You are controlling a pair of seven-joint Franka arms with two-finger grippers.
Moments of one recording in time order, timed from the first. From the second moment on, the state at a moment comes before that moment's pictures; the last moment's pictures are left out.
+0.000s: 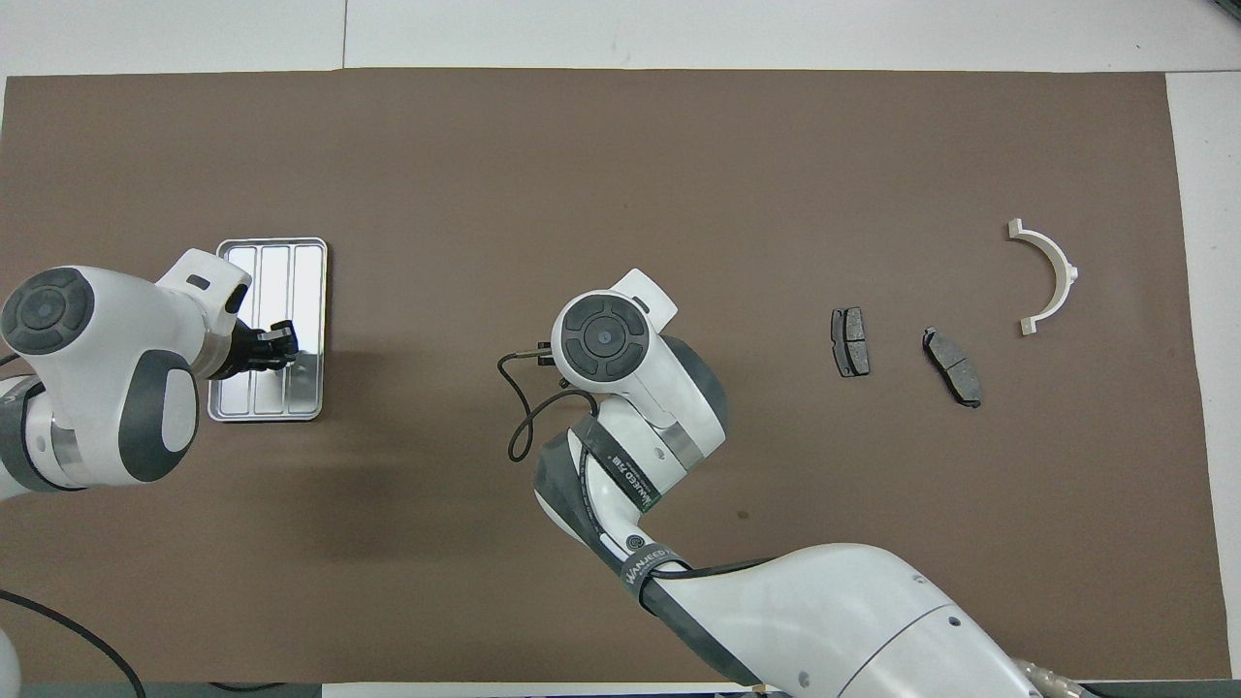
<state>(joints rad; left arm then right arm) -0.10 0.14 0.07 -2.25 0.00 2.42 -0.29 0.65 0.55 0.01 -1.69 0.00 2.34 0.68</state>
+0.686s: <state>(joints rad) -0.10 0.13 0.07 -2.23 0.00 2.41 -0.29 0.55 0.46 -0.02 -1.62 -0.01 2.21 0.63</state>
